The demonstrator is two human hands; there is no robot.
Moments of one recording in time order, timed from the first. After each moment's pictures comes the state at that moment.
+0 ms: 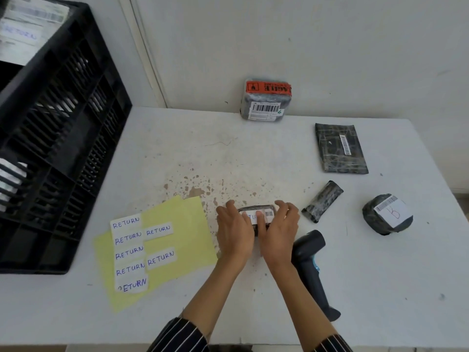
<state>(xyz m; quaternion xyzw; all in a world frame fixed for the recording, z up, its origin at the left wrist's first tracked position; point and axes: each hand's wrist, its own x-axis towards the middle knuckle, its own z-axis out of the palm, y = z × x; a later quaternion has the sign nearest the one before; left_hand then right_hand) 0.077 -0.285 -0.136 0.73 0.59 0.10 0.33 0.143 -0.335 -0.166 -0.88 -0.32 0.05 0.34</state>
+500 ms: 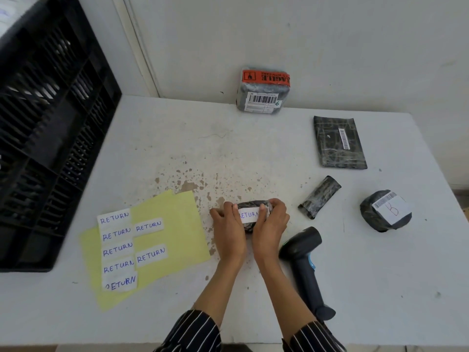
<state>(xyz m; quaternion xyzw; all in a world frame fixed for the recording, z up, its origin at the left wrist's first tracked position) 0.087 -0.291 -0.173 0.66 0.62 0.18 0.38 0.138 -0.324 -0.177 -0.85 -0.19 0.13 0.47</state>
